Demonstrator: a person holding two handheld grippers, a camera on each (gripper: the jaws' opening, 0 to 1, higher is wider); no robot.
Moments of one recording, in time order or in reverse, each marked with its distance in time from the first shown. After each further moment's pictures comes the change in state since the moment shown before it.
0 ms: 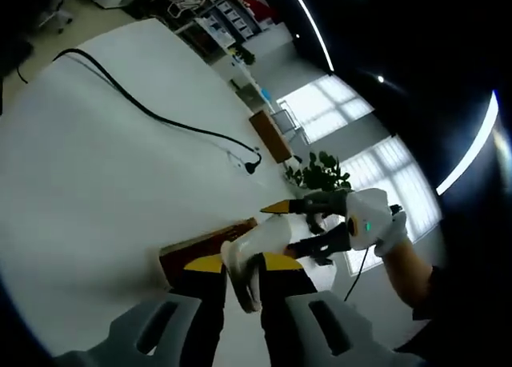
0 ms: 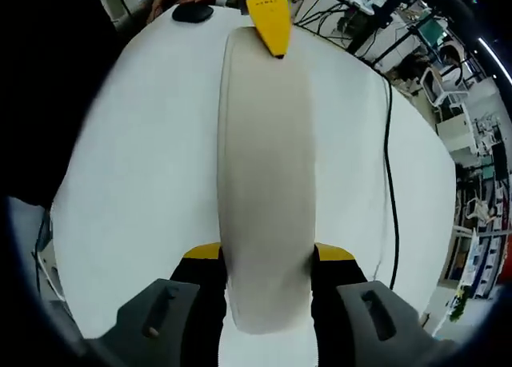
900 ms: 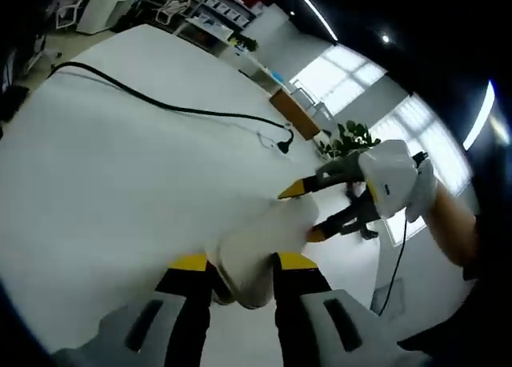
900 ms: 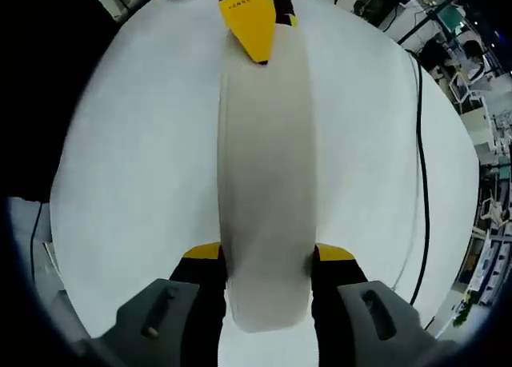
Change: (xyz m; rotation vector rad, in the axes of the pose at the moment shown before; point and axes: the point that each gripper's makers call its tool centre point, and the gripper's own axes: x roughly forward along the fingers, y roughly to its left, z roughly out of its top) left arm 0.020 0.043 -0.012 0.220 0.063 0.159; right arm 0.038 0.000 -0.009 -0.010 0.054 0.087
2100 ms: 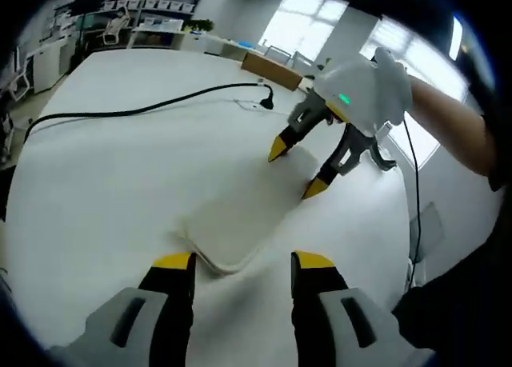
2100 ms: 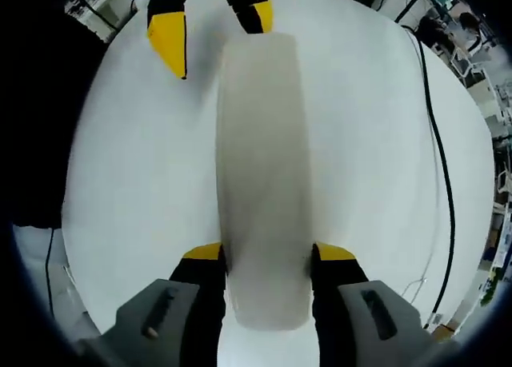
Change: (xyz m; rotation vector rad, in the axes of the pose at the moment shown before) left arm 0.000 0.003 -0.026 0.338 0.145 0.074; right arm 0.014 0.004 -0.004 0.195 -0.039 0.087
